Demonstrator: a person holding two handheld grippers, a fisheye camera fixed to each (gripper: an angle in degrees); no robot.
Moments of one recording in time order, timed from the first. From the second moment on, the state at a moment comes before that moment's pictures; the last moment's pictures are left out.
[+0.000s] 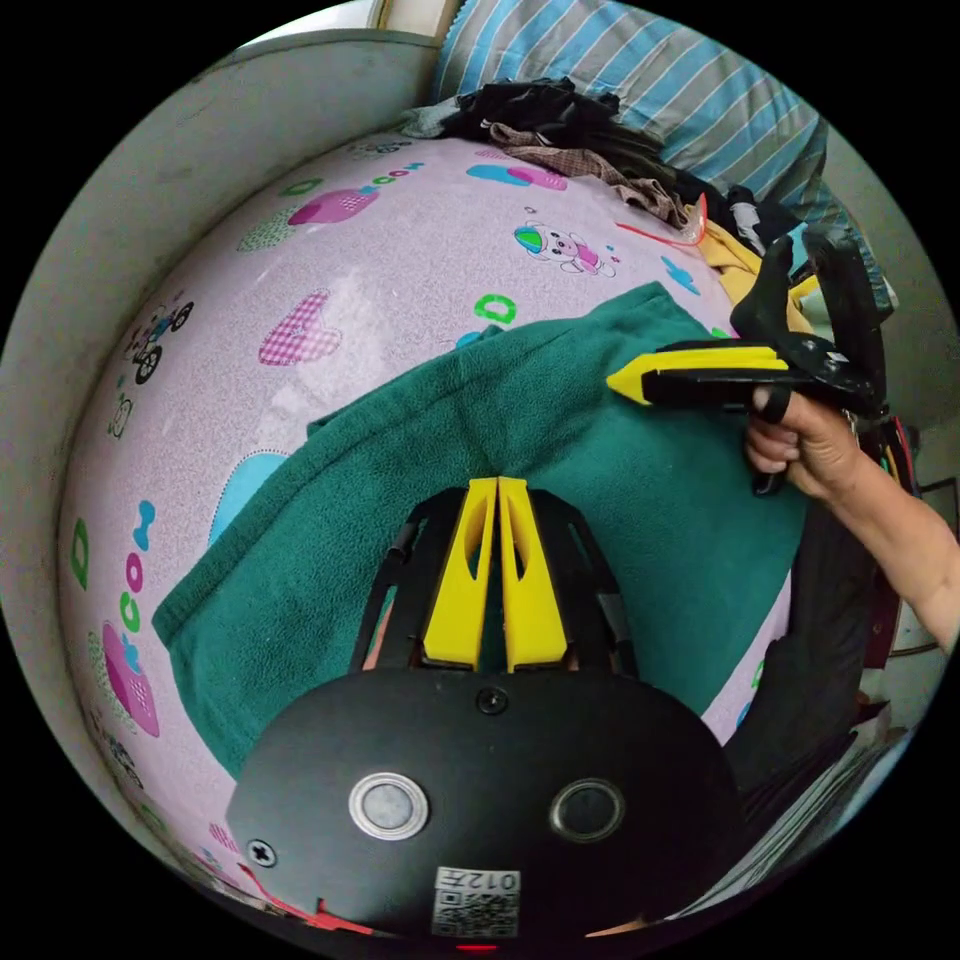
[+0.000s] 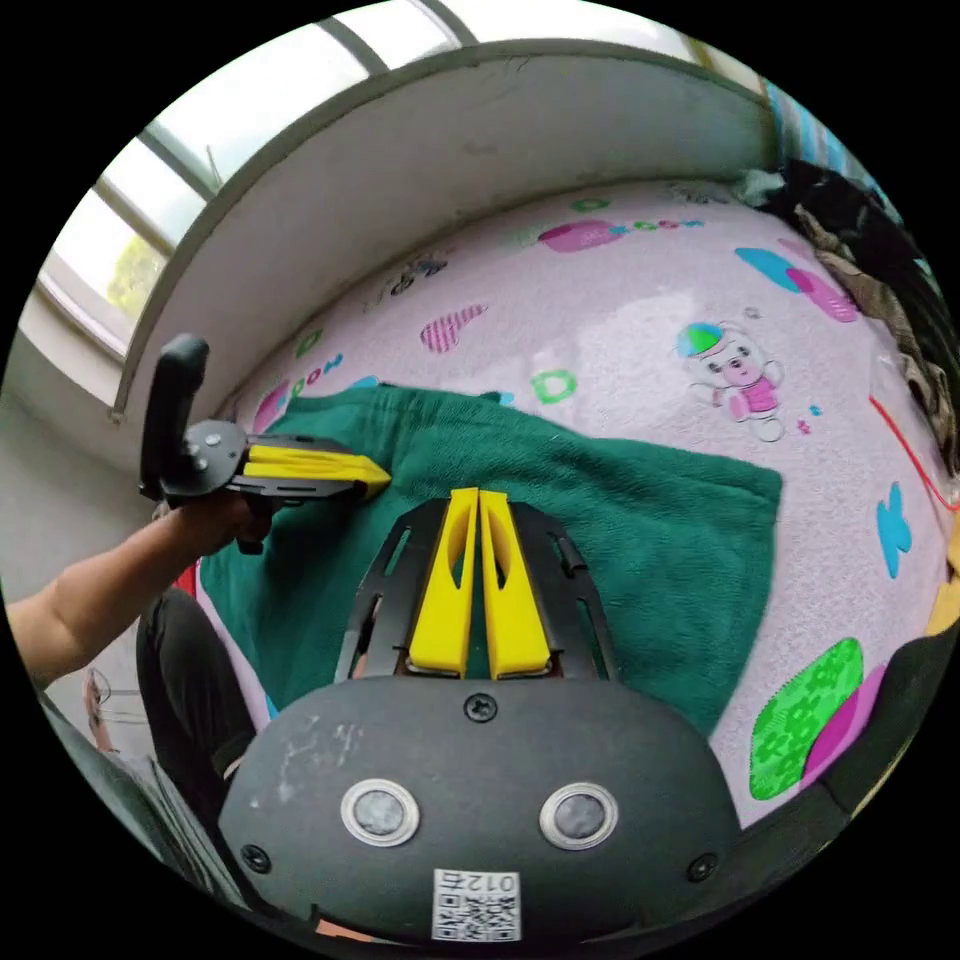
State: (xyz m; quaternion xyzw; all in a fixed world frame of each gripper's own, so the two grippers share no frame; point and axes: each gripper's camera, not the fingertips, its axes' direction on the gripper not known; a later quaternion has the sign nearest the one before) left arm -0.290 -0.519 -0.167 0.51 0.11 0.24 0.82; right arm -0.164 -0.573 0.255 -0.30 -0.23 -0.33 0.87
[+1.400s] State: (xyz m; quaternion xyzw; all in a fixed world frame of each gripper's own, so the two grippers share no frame) left arm -0.415 -0.413 -0.111 0.47 0.10 0.19 0.86; right arm -0.065 -0.609 0.198 -0.39 -0.19 -0.33 0.84
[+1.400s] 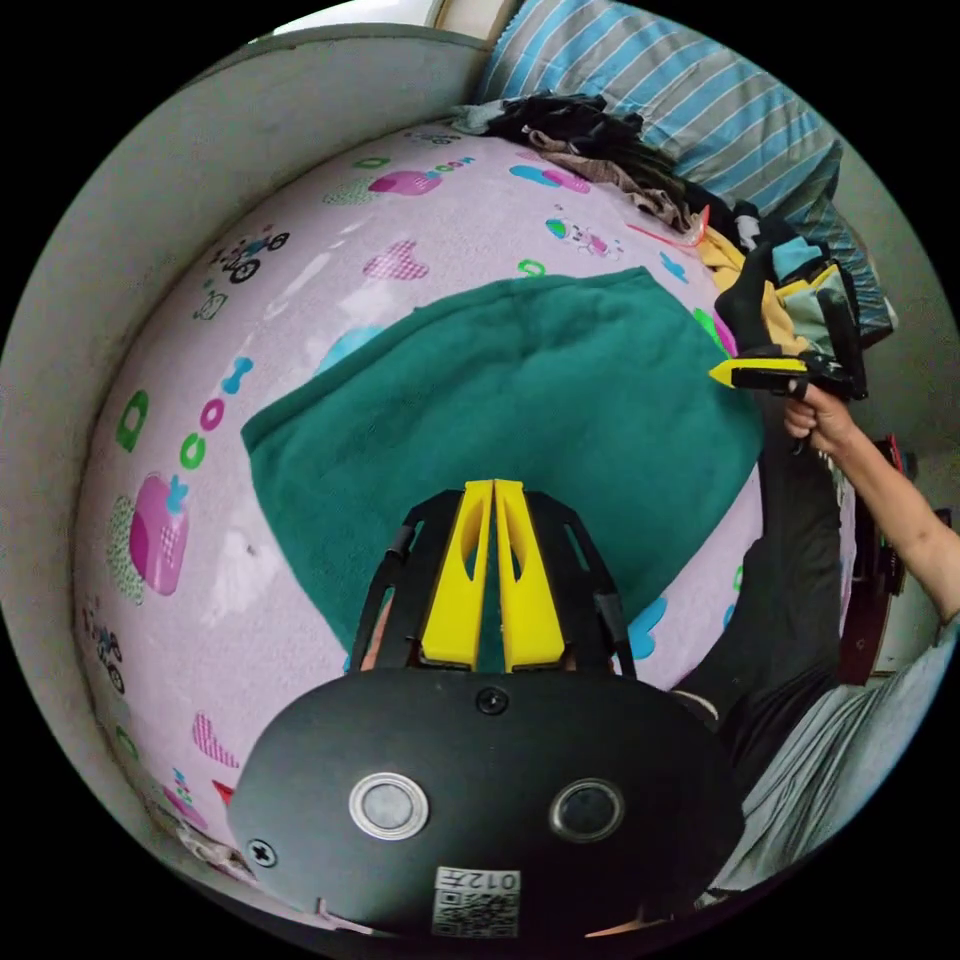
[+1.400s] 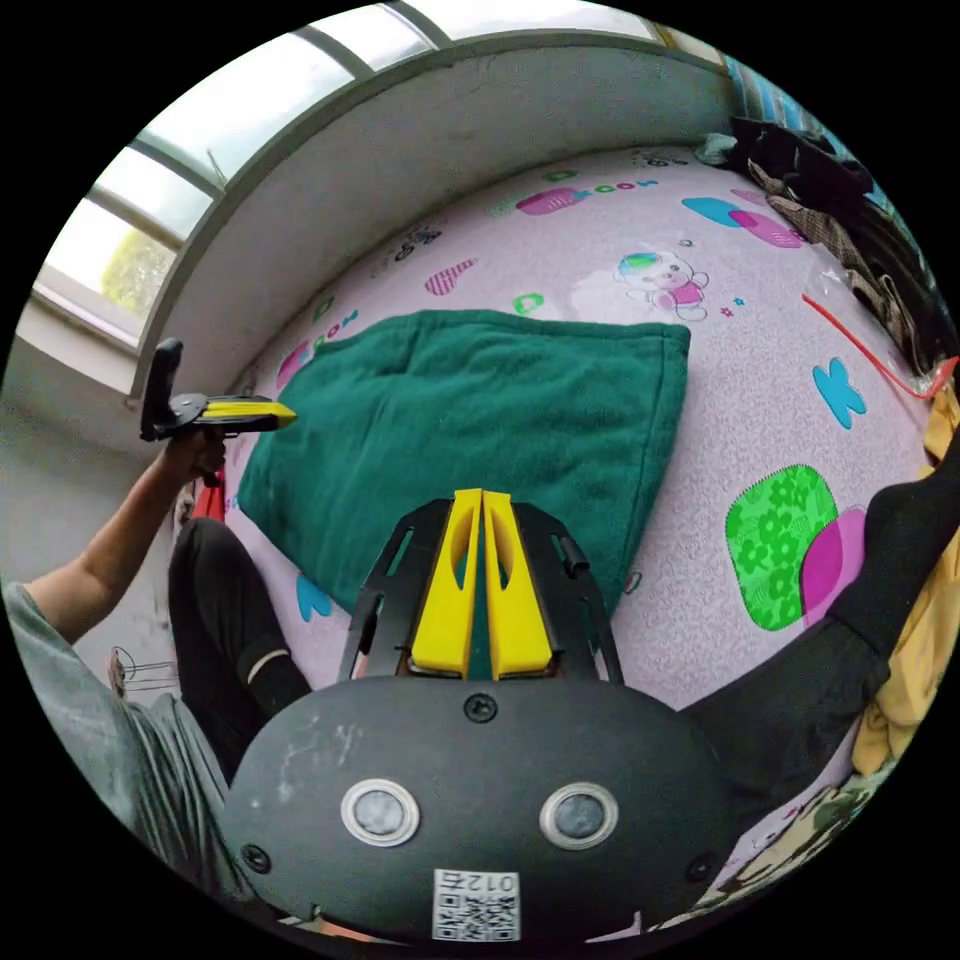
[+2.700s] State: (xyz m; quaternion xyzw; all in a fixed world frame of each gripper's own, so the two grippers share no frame) left arm -0.332 -0.358 -0.103 0.43 0.07 0.24 0.87; right arm -0.053 -0.629 0.230 -0.51 -0.04 -0.30 0.80
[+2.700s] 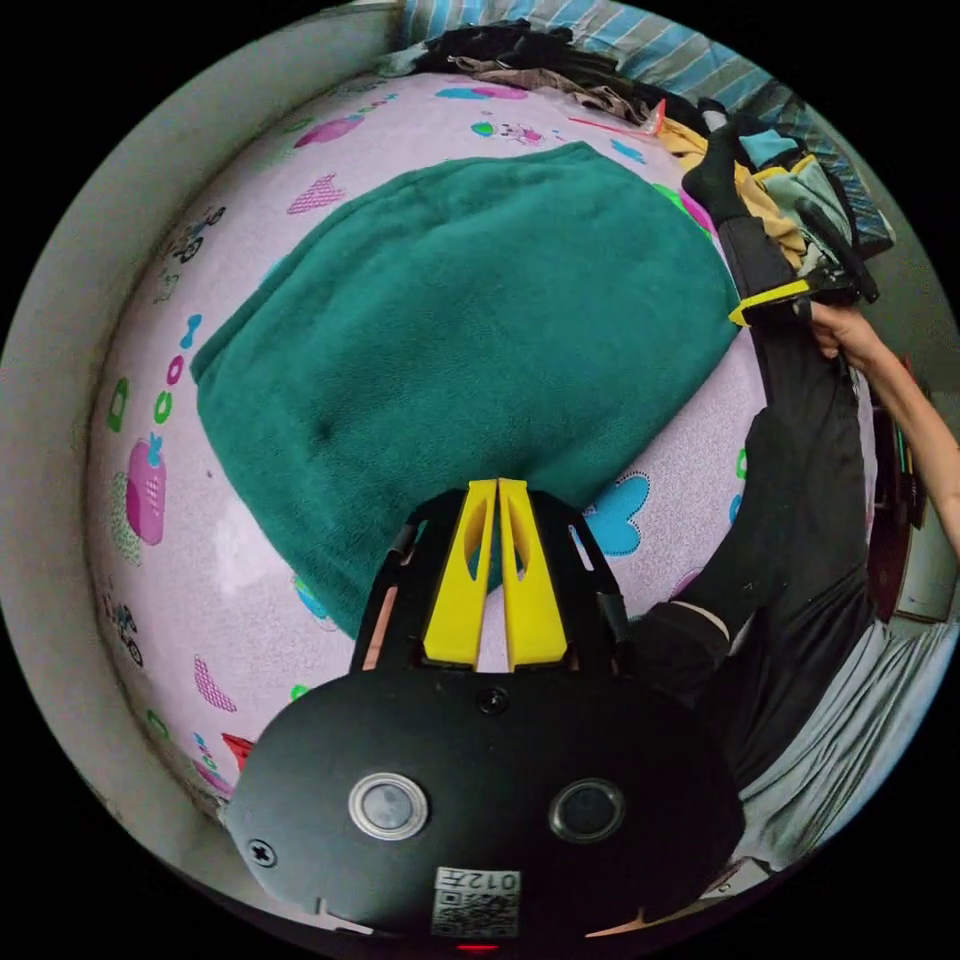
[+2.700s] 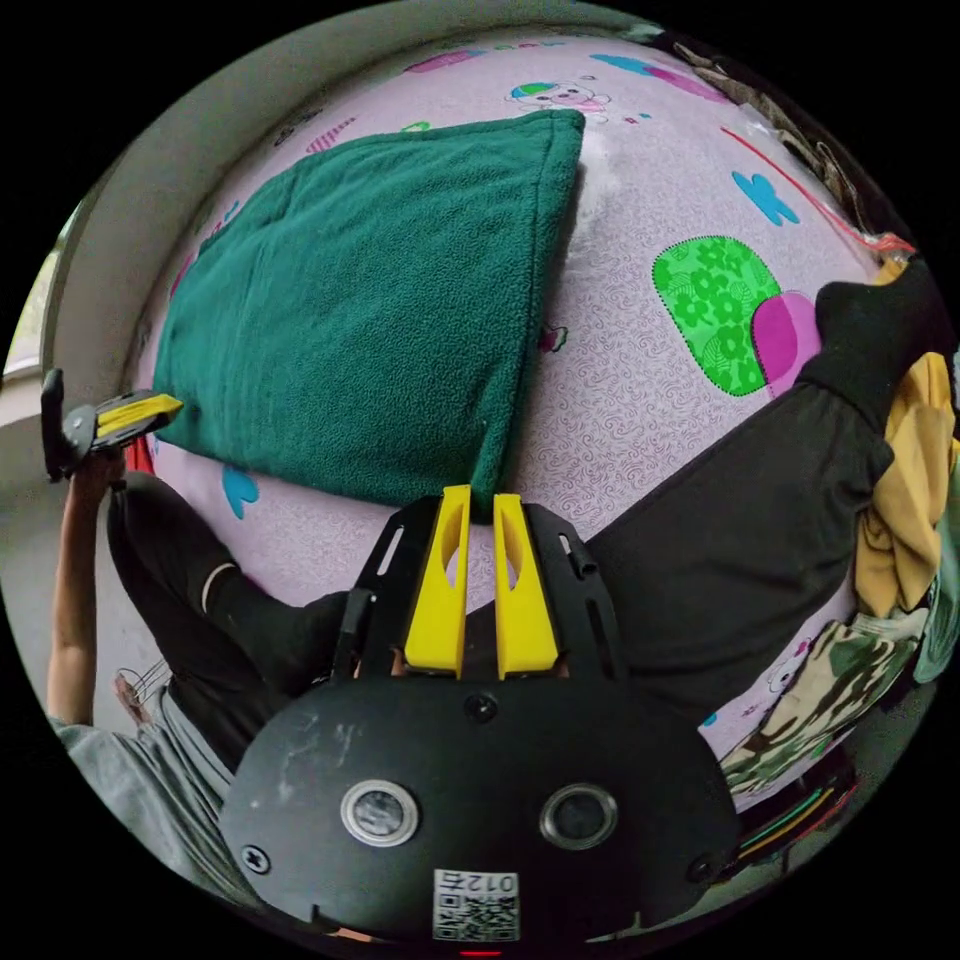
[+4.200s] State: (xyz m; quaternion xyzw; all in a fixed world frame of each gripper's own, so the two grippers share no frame) left arm -0.316 -0.489 -0.202 0.51 0.20 0.14 0.83; right arm 0.076 -0.774 0.369 -0.50 -0.30 -0.01 0.81
